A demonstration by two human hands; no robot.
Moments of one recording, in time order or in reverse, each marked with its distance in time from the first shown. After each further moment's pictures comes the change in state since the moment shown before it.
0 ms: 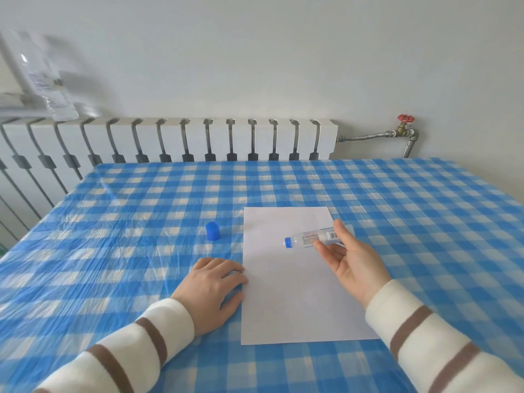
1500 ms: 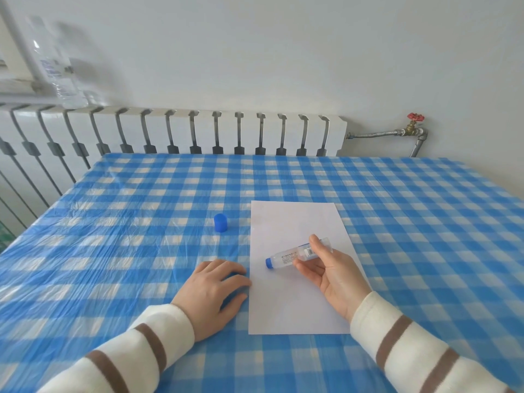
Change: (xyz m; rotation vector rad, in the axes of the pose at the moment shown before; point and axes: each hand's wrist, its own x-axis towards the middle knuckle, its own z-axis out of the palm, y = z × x) left_hand -0.022 0.004 0.005 -0.097 0.032 -0.042; right_hand -0.016 0.041 0.014 -0.207 -0.045 0.070
